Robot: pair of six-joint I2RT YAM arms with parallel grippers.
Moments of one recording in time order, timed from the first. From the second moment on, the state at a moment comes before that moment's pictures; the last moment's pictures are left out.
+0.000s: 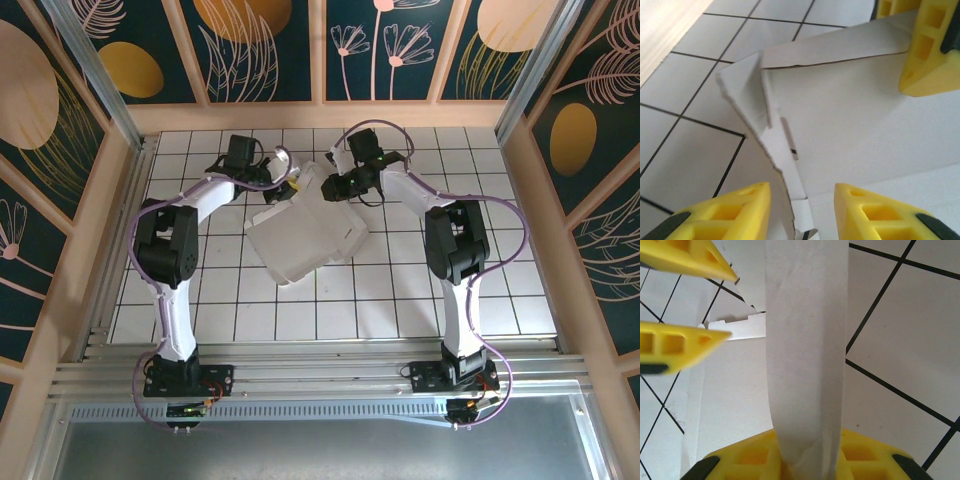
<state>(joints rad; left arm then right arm) -0.25 2.08 1.52 -0.22 0.68 0.72 0.46 2.11 1.73 -0.59 -0.47 0.07</state>
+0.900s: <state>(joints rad) -0.17 2.42 2.01 -0.51 0.95 0.69 0.46 2.11 1.73 -0.59 -0.47 0.07</state>
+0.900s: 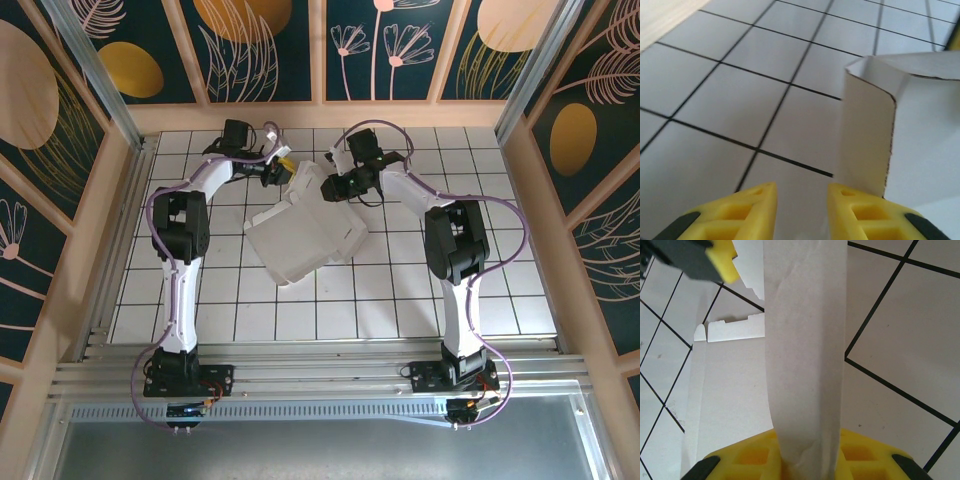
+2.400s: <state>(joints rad) -0.22 2.47 2.13 -0.81 0.89 1.09 0.56 2.11 1.83 -0.74 -0.24 -0.01</state>
